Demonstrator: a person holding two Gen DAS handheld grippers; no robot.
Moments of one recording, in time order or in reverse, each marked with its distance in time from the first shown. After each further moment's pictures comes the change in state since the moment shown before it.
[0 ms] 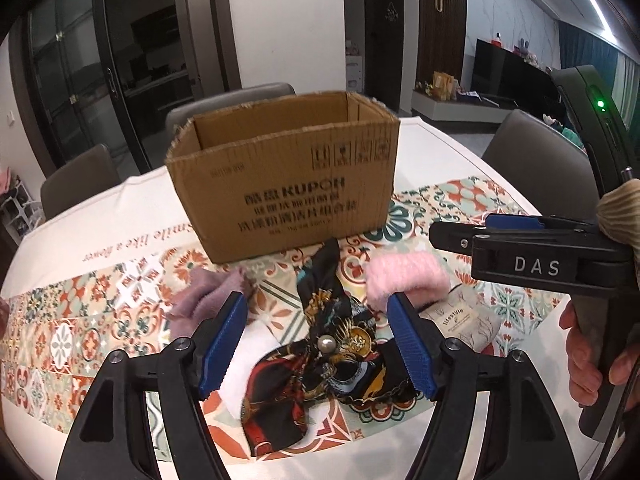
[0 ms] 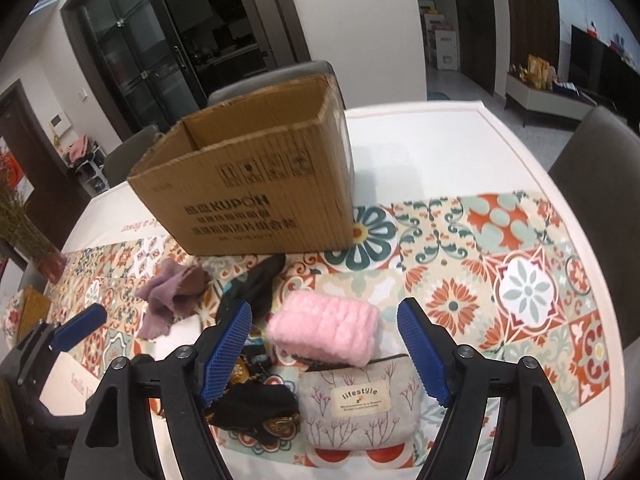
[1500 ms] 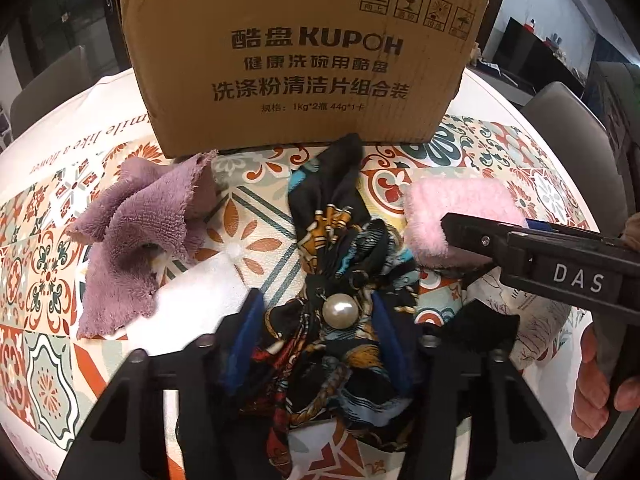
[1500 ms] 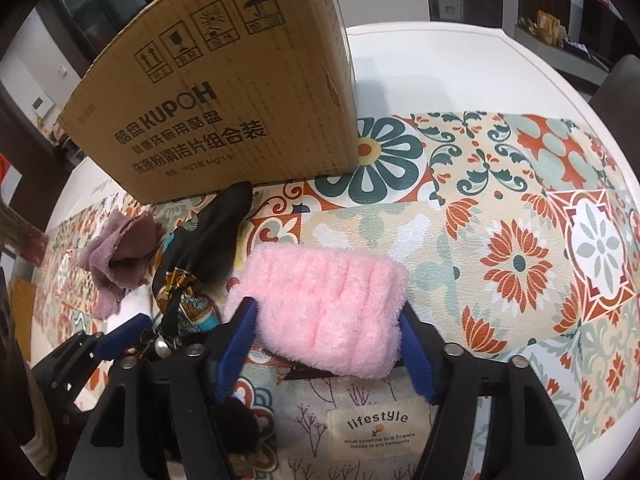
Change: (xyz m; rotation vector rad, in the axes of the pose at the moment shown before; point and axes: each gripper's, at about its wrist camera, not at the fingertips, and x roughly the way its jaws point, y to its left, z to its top) left arm 0.114 0.022 -0.043 -0.139 0.239 -0.072; right arm 0.097 0.008 -0.027 0.017 0.186 0.005
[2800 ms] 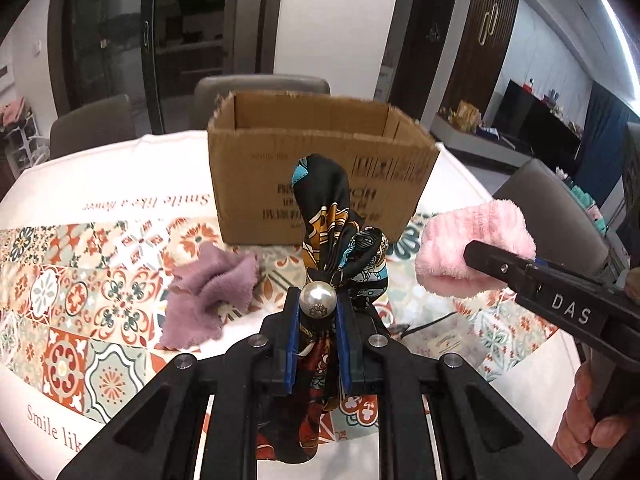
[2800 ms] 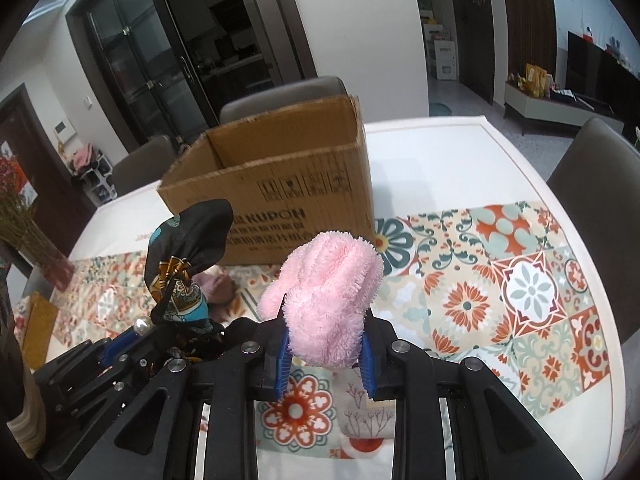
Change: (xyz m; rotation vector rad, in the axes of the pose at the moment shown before) left arm -0.124 0.001 0.014 -0.077 -0.229 0.006; right arm -0.125 0.025 0.005 -0.019 -0.241 0.003
